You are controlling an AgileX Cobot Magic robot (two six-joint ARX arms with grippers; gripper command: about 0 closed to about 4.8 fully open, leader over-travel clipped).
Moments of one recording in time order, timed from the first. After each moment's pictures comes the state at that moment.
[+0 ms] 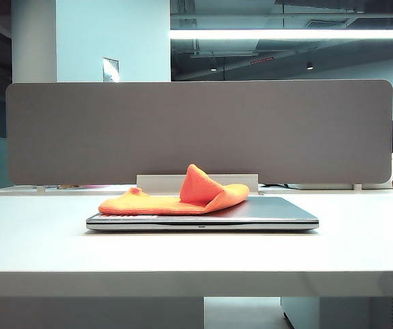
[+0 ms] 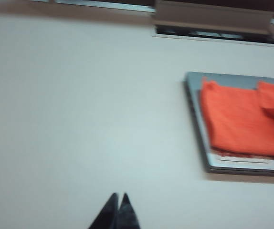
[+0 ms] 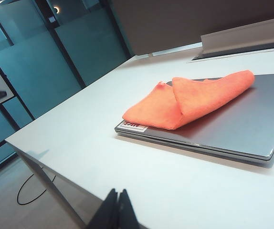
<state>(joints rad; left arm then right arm) -0.12 0.45 0.44 -0.31 -0.08 -0.11 0.03 0.00 0.01 0.01 -0.67 0.37</state>
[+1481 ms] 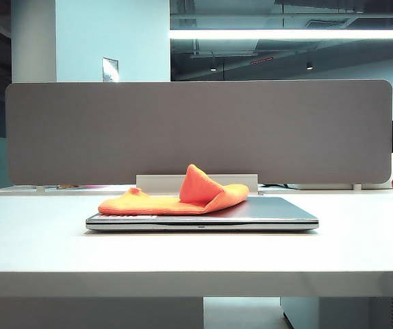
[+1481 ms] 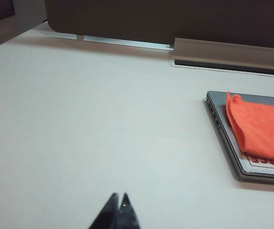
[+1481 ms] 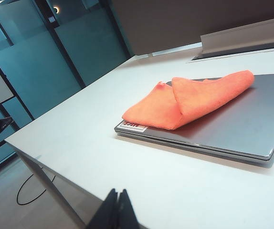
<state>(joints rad) -0.01 0.00 0.00 -0.09 -0.03 -0.08 0.03 0.00 0.01 0.01 -0.67 0.37</state>
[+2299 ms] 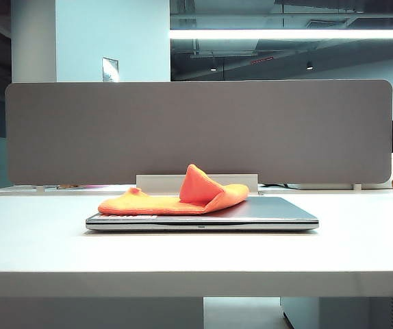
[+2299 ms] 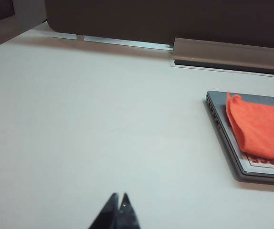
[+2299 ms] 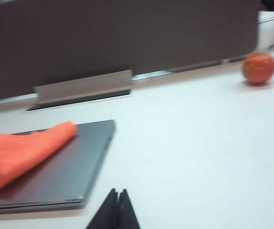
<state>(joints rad) -0.01 0.00 0.00 -0.09 -0.03 -0.08 0.03 0.00 0.01 0.02 -0.01 0.20</state>
